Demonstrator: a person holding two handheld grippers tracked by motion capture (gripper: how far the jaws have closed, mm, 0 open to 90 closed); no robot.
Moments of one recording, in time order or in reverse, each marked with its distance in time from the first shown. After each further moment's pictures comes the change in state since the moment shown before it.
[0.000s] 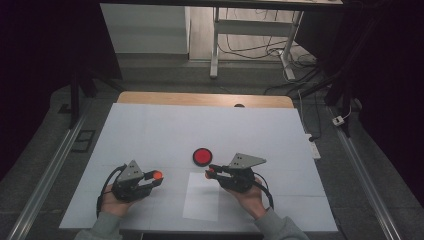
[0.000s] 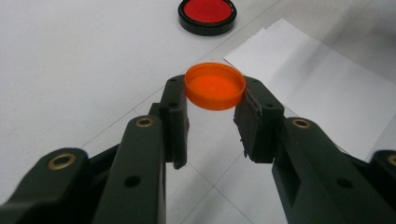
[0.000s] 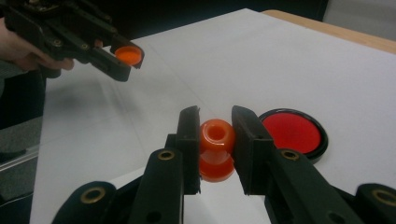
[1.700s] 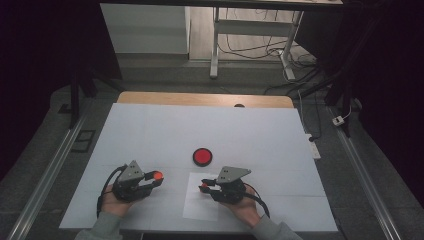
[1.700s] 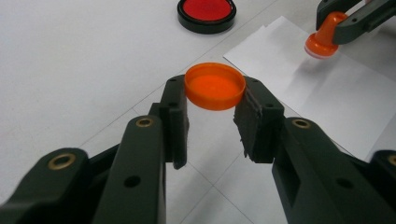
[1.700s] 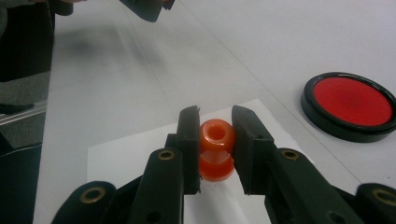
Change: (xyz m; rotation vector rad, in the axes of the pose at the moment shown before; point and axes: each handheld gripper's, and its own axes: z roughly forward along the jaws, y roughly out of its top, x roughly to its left) left arm 0.000 0.000 0.001 0.006 -0.002 -0.001; right arm 0.023 -0.023 0.021 0.138 0.045 -0.086
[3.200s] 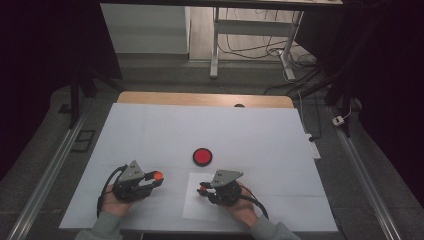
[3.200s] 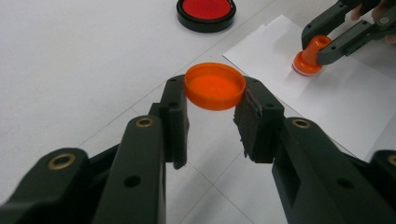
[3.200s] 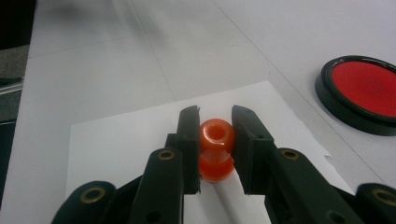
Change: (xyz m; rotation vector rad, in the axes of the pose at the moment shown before) left arm 0.000 0.000 0.001 0.004 0.000 0.001; right arm 0.003 -0.007 0.014 0.077 -0.008 -0.060
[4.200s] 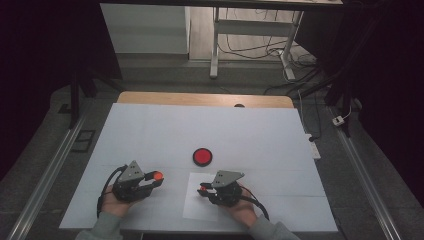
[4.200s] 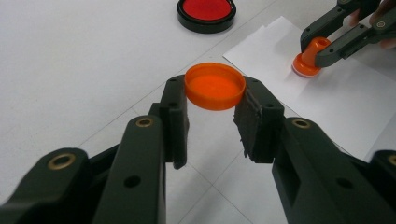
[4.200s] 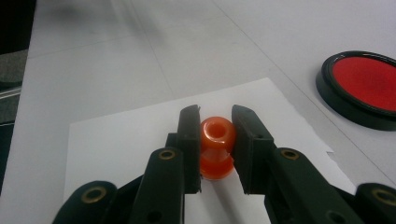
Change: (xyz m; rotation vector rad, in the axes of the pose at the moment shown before) left arm -0.001 0.000 -0.001 -0.003 0.000 -0.002; right arm 0.000 -0.005 0.001 -0.019 0.003 0.014
